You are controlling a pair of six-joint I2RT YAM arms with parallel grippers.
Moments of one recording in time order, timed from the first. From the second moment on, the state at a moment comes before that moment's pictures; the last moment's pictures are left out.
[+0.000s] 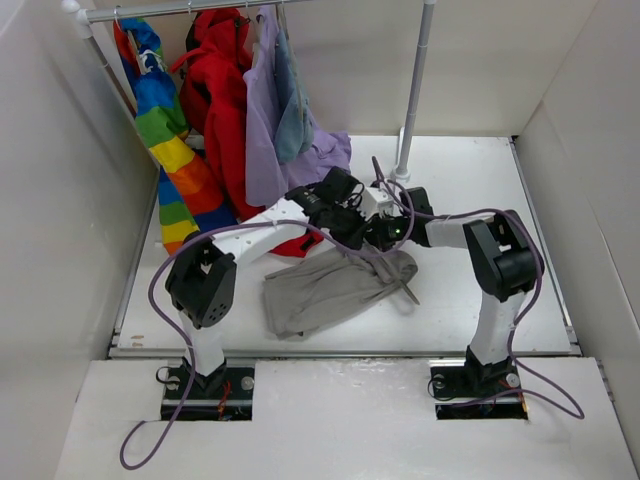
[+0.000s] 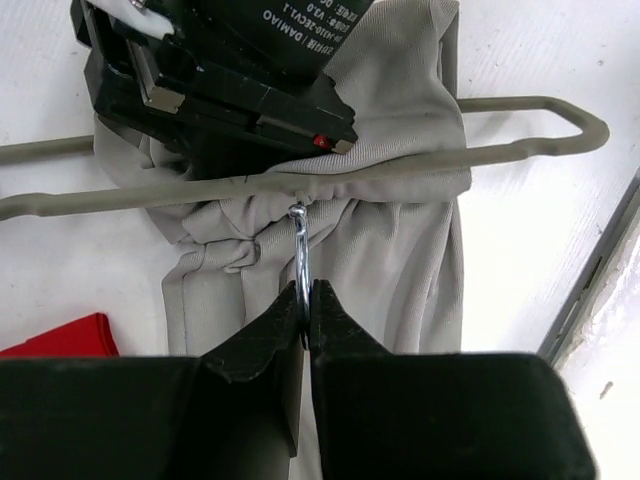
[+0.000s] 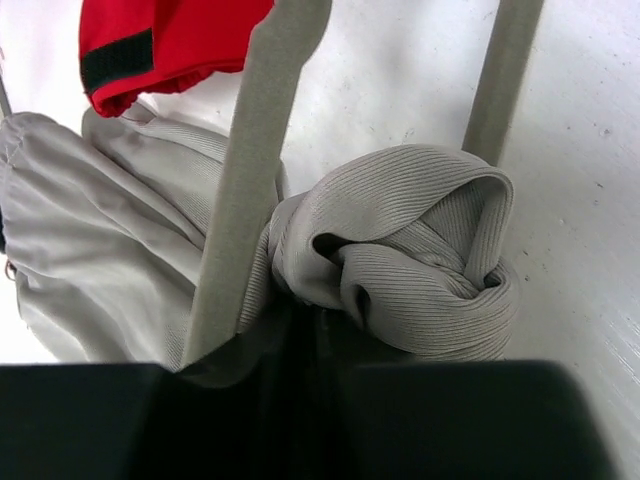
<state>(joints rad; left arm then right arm) -0.76 1.84 1.50 -0.58 0.38 0.17 0.33 1.95 1.01 0.09 -0.83 0.12</state>
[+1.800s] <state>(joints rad) -0.79 1.92 1.56 -0.46 0.34 0.07 0.38 1.29 0.88 -0.51 -0.23 0.21</state>
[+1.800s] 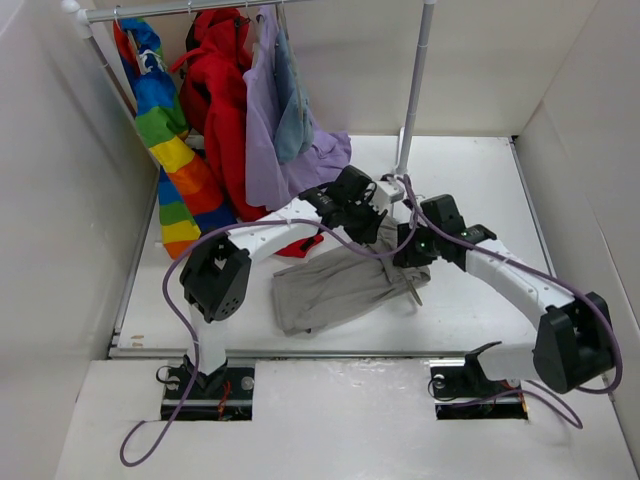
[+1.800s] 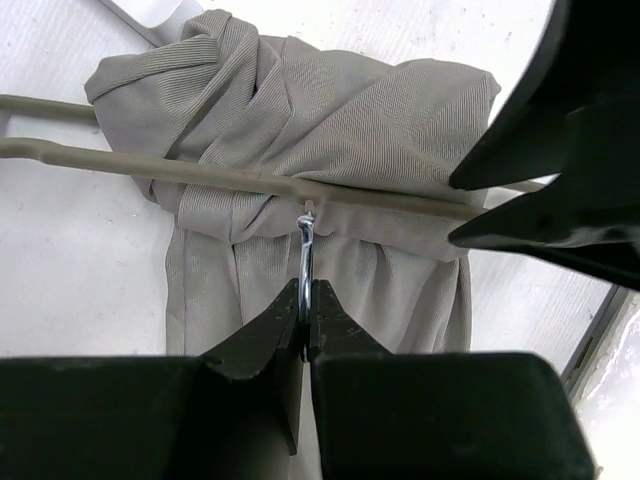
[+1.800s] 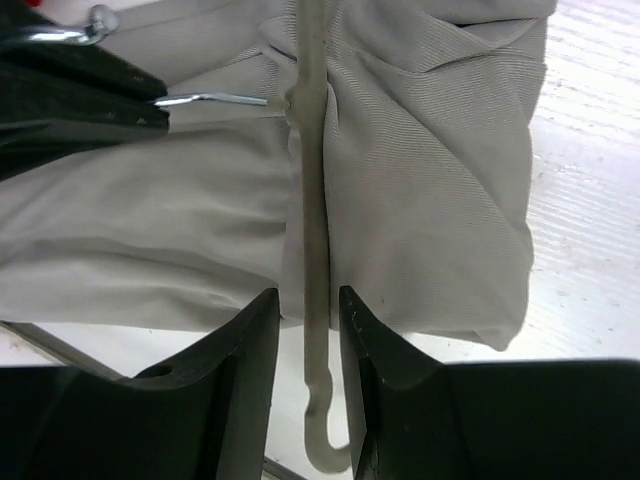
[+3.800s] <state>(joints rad) -0.95 1.85 1.12 0.18 0.13 1.03 0.13 1.52 0.88 -0.36 -0.64 0.15</state>
